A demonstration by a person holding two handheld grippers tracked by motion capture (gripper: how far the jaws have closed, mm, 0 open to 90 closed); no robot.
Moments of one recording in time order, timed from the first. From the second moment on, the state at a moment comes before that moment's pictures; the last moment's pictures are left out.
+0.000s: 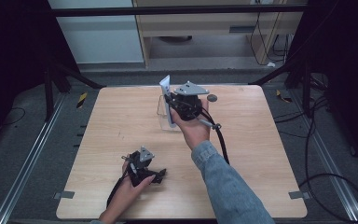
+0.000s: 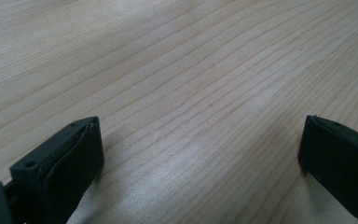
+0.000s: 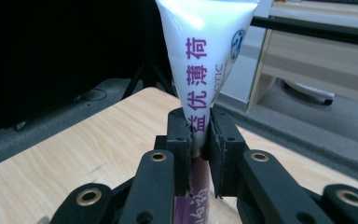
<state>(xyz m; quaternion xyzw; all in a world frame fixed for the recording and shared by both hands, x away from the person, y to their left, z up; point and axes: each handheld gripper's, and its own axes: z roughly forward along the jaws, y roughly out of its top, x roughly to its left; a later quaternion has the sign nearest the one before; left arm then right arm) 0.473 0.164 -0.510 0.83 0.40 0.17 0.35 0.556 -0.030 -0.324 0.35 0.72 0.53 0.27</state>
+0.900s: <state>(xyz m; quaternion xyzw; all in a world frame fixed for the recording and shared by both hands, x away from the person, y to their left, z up) 0.473 0.164 -0.510 0.83 0.40 0.17 0.34 0.609 -0.016 -0.310 0.36 0.69 0.53 0.34</state>
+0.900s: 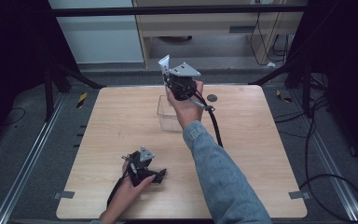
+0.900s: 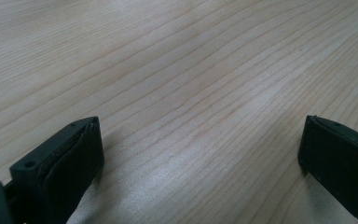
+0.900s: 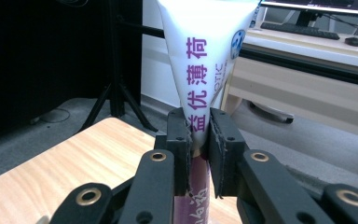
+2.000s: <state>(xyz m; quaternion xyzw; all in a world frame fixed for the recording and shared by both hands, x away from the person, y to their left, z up) 0.473 0.164 -0.510 0.83 0.40 0.17 0.34 0.623 -0.017 -0.344 0.37 0.70 0.51 0.32</state>
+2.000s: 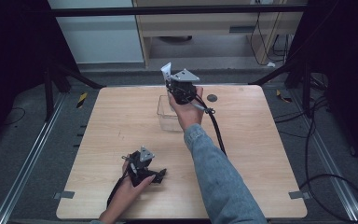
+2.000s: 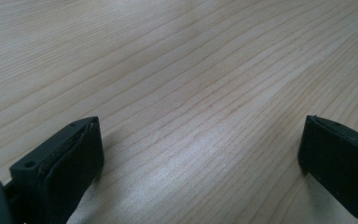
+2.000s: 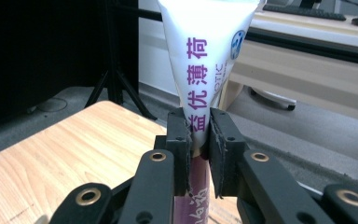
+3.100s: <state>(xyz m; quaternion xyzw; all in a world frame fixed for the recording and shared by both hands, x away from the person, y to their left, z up) 0.473 0.164 -0.510 0.83 0.40 0.17 0.35 0.630 -0.013 -0.394 0.39 0.73 0.47 0.30</state>
